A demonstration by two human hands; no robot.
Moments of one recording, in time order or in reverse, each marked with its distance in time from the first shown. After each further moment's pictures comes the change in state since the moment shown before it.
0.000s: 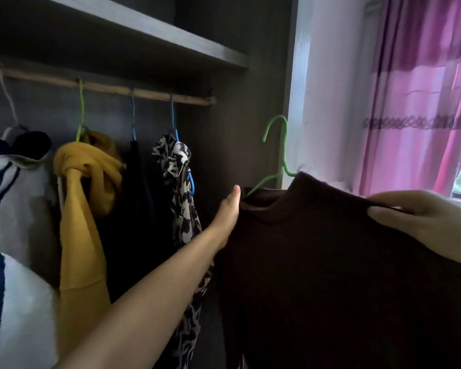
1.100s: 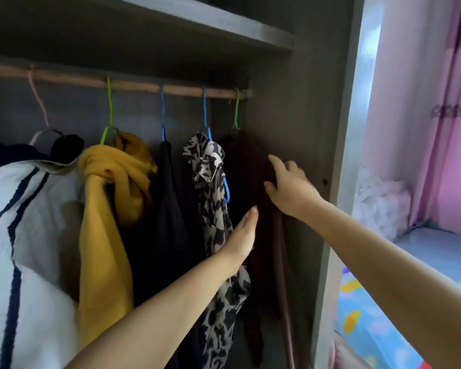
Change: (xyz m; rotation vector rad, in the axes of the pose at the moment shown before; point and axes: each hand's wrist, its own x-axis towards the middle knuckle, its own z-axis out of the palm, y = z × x) left_hand 0.028 -0.038 -0.052 0.055 -0.074 -0.043; right_hand 0.241 -0.026 0.184 -0.319 0.070 -0.206
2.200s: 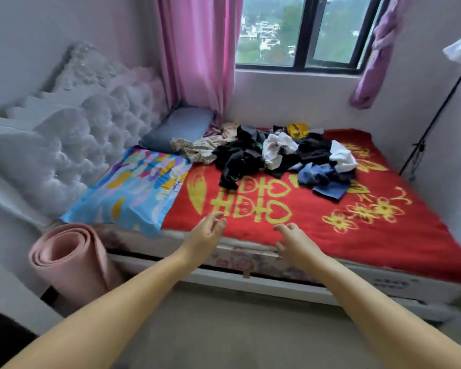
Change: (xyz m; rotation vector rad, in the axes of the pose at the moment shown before) left_hand -0.183 -0.117 0.512 0.358 -0.824 0.112; right_hand -0.584 0.402 -0.150 -0.107 -0.340 1.034
